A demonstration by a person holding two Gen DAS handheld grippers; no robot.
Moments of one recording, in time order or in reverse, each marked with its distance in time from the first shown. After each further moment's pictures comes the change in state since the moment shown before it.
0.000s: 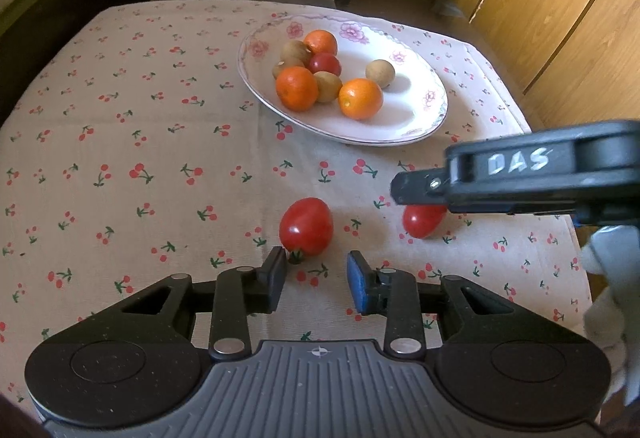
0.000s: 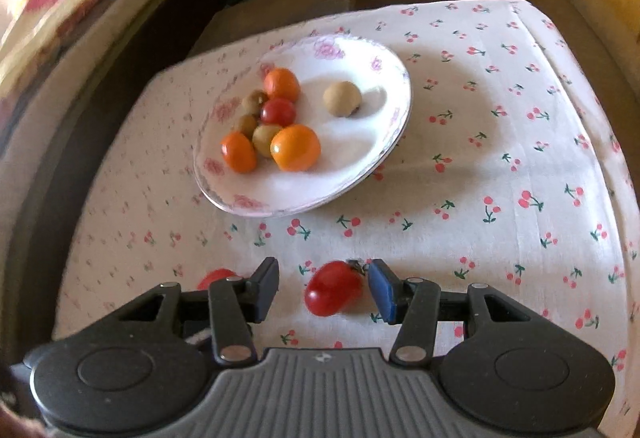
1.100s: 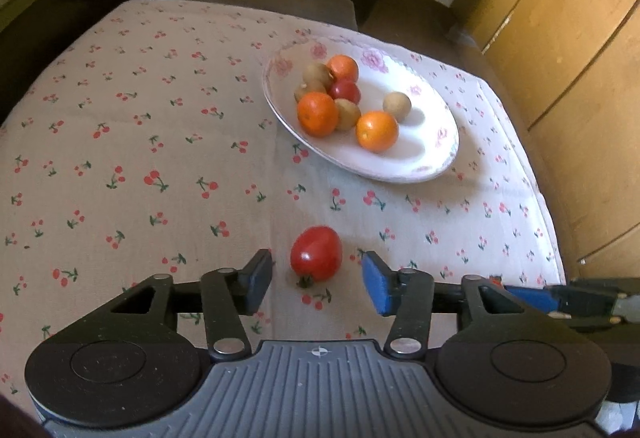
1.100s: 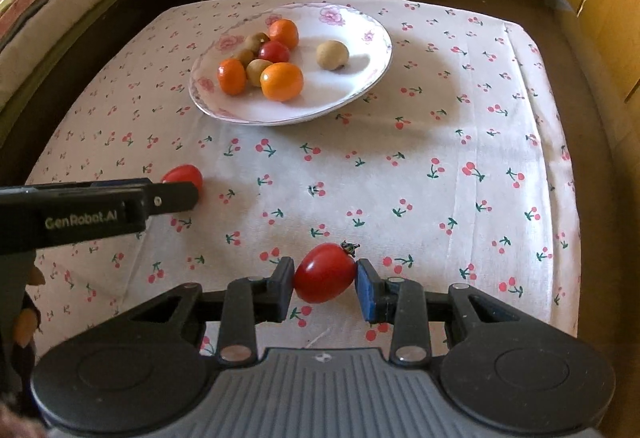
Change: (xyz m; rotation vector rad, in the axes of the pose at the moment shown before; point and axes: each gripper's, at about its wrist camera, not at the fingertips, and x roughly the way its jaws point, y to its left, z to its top) left arm -0.004 0.013 0.010 -0.106 -0.041 -0.014; right arm -0.030 -0.007 -0.038 -0.225 0.039 -0.115
